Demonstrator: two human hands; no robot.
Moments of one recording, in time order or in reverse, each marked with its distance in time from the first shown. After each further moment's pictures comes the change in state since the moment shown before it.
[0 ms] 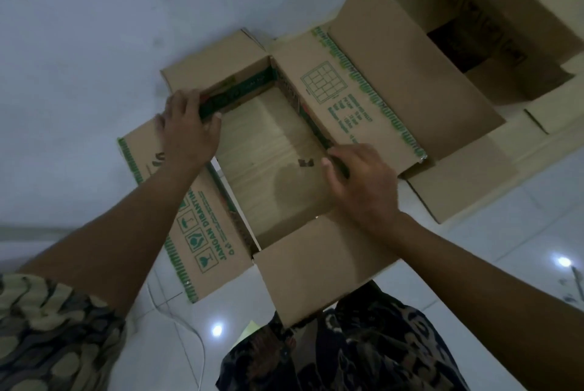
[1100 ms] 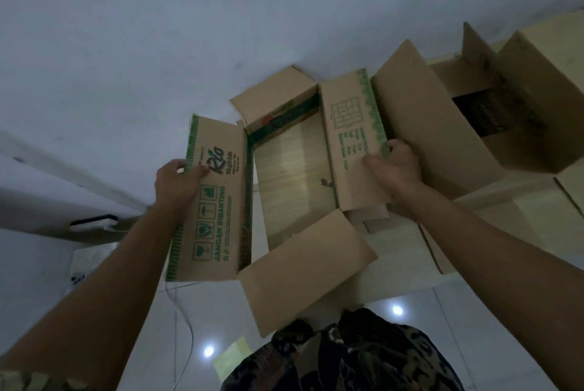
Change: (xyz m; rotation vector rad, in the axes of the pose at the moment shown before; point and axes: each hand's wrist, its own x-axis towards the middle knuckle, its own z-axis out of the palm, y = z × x) left_hand -0.137 0.001 -0.092 -0.687 0.093 -0.901; right_hand 0.083 0.025 -0.044 0.409 -0.400 0.611
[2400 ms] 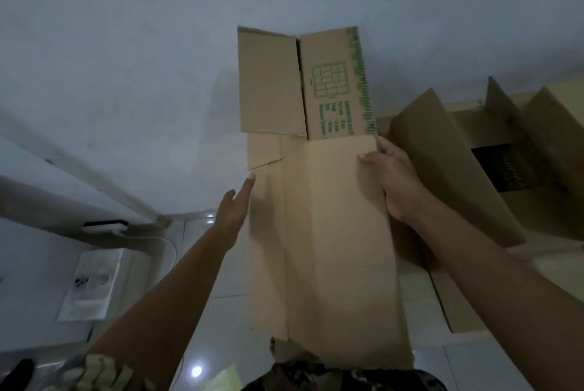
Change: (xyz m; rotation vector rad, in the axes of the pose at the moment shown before) left_hand -0.029 0.023 0.061 -0.148 -0.244 -0.218; right_hand -0.012 -0.078 -0.008 0.656 -0.429 -0.113
